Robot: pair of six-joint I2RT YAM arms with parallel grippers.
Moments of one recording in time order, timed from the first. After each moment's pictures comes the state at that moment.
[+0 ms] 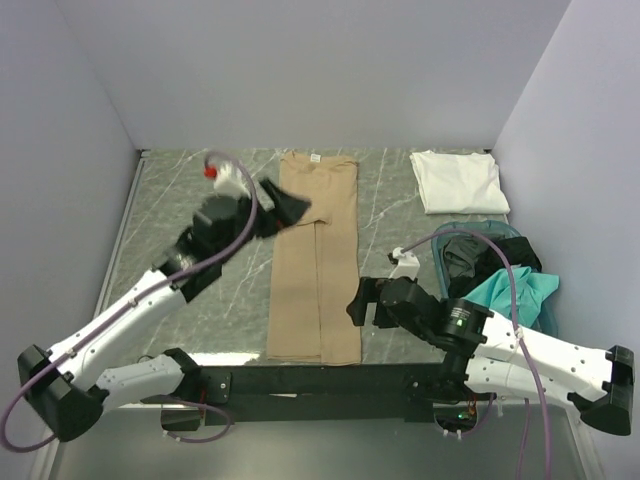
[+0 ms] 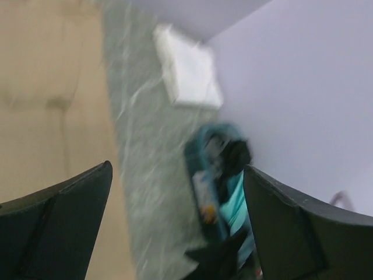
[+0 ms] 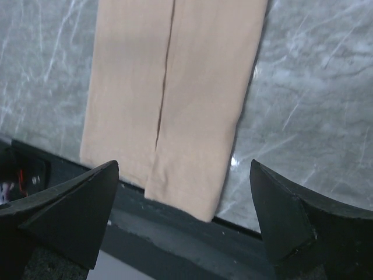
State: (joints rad) left arm -0.64 1.13 1.12 -0.10 -0.09 -0.88; right arm 1.09 0.80 0.67 -0.62 0.40 0.91
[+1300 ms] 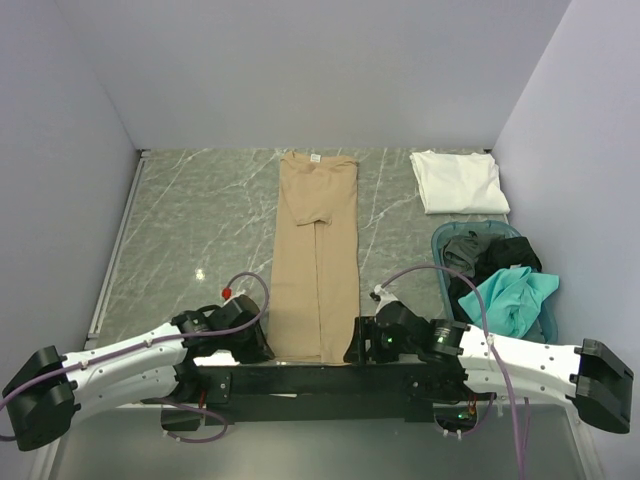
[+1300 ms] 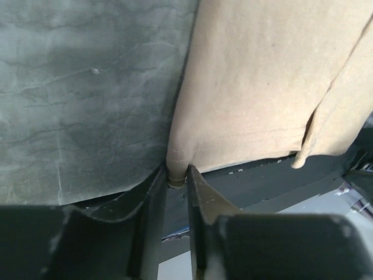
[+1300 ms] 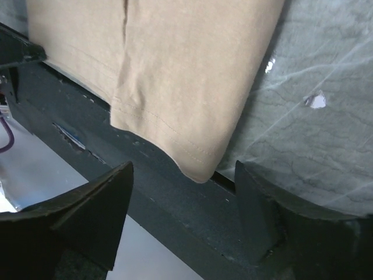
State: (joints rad) left arm -0.94 0.85 0.31 -0.51 0.06 -1.25; right arm 1.09 0.80 0.28 -0.32 -0.05 1.00
